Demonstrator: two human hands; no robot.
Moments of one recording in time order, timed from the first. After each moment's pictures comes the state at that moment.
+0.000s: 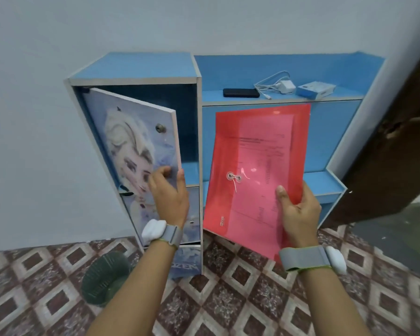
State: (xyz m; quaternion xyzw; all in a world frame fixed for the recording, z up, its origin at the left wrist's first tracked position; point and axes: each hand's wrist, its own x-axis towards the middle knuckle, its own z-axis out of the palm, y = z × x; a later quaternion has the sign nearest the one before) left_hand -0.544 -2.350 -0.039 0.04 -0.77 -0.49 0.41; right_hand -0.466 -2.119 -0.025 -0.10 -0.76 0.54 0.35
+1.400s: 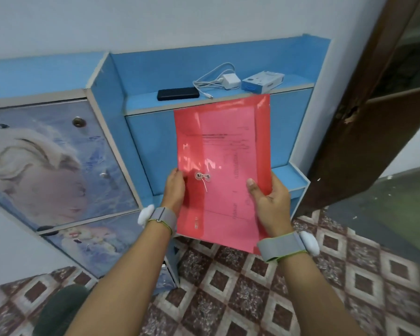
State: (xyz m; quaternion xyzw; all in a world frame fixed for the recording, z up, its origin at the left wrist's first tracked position) left_hand -0.680 -2.177 -0.068 0.08 -0.72 -0.69 -0.01; right_hand -0.546 -1.990 -0.038 -0.07 -0.74 0.59 0.31
